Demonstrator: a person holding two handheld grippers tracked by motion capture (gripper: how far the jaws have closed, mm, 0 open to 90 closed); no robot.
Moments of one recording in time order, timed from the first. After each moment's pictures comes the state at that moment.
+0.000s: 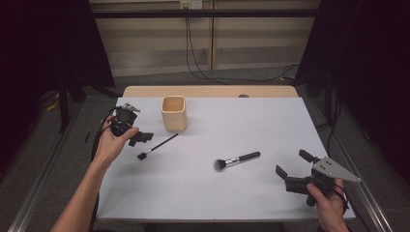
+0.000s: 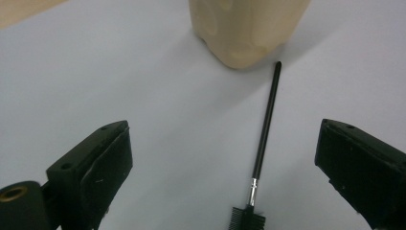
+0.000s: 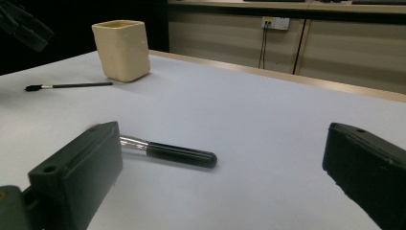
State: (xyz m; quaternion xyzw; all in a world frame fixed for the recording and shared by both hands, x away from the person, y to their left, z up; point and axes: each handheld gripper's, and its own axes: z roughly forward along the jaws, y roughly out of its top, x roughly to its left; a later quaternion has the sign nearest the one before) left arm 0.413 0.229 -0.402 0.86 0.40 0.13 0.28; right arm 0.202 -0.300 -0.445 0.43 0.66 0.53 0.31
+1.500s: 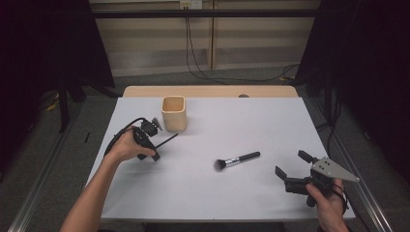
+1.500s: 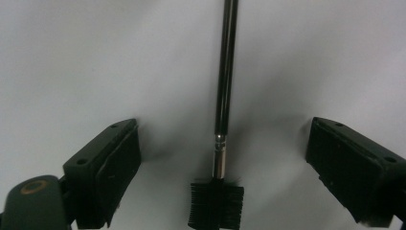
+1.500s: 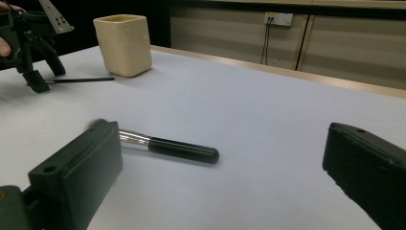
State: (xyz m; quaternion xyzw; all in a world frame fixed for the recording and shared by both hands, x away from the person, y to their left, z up) left arm 0.430 0.184 -0.455 0.94 0.33 0.01 0.07; right arm 0.202 -0.299 -0.446 0.43 0.67 0.52 0.31
